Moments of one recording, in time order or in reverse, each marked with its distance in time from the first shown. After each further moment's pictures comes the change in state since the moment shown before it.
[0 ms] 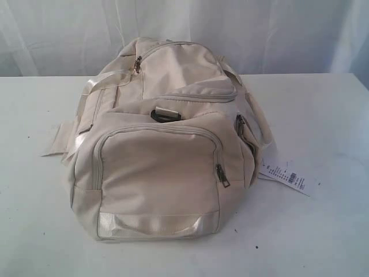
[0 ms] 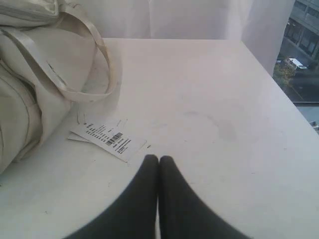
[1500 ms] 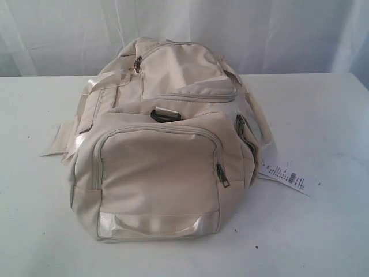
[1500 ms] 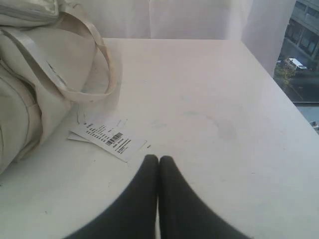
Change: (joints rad) left arm 0.000 0.019 -0.116 0.018 -0.201 -0.435; right arm 0.000 0.000 0.000 0.000 0.000 0.000
